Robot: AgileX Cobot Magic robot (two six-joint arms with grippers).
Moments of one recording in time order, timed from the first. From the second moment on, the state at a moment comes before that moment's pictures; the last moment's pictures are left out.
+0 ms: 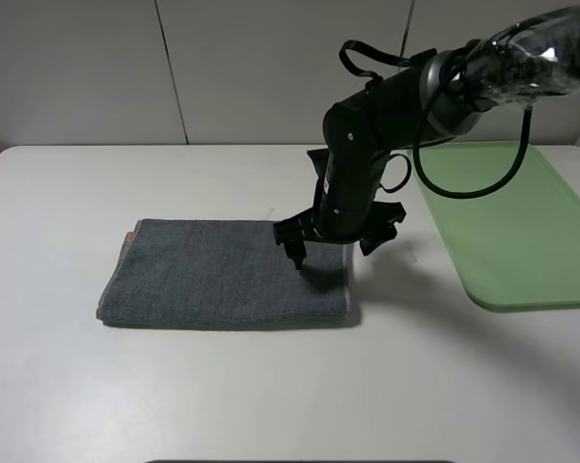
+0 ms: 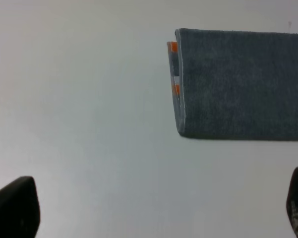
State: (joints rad) left arm -0.10 -0.01 -0.48 0.05 1.07 -0.14; right arm 0.65 2.08 -1.30 -0.09 0.68 0.52
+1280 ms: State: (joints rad) left arm -0.10 -0.01 -0.48 0.05 1.07 -0.14; right arm 0.65 2.16 -1.31 -0.04 0.66 0.53
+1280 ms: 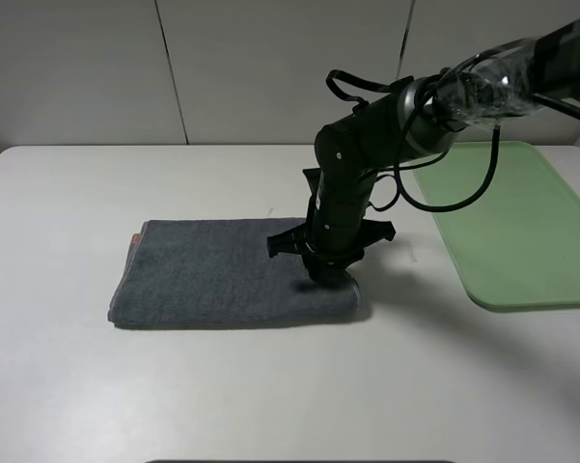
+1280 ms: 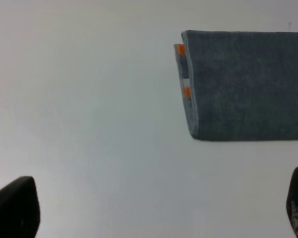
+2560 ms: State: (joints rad) left arm -0.10 -0.01 -0.48 0.05 1.07 -0.14; right arm 0.65 2.09 -1.53 -0.30 0.98 0.44
